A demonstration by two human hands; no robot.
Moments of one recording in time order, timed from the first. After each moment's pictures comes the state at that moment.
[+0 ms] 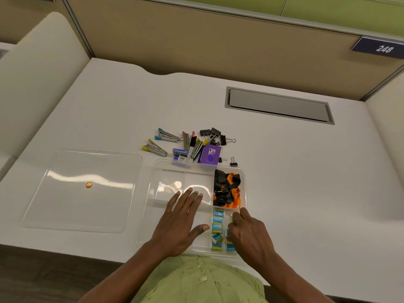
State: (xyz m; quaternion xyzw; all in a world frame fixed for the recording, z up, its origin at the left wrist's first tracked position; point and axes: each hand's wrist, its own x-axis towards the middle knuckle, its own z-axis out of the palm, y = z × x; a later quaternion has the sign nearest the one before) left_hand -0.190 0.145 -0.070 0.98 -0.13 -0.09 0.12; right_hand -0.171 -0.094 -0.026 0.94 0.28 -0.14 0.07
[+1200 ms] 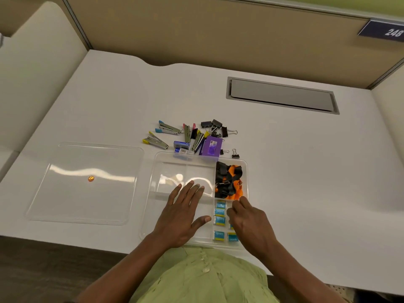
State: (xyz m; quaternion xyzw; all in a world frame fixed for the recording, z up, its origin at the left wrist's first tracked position) left_hand -0.190 0.146 -0.071 0.98 -0.13 -0.11 0.13; right_hand -0.167 -0.090 -0.013 0.95 0.30 -0.12 0.03
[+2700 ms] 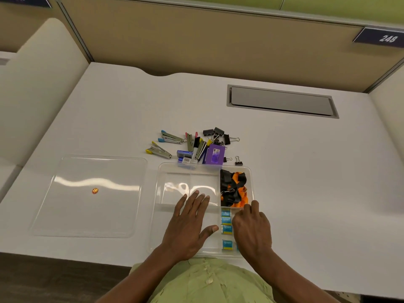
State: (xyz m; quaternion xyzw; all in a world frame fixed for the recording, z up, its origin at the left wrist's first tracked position) left_hand -0.190 0.142 -0.071 0.98 -0.12 -0.11 0.14; right_hand -0.166 -0.056 -0.022 0.98 0.11 -0.15 0.05
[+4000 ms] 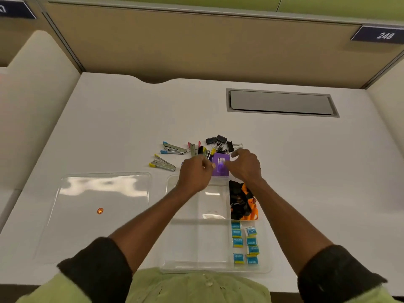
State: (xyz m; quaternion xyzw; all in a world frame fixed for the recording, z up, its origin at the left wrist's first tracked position) left_hand -0.017 0.157 0.007 0.91 0.09 -0.10 0.39; right_hand 0.032 -0.008 -0.014 0.94 -0.13 -0.16 -0.29
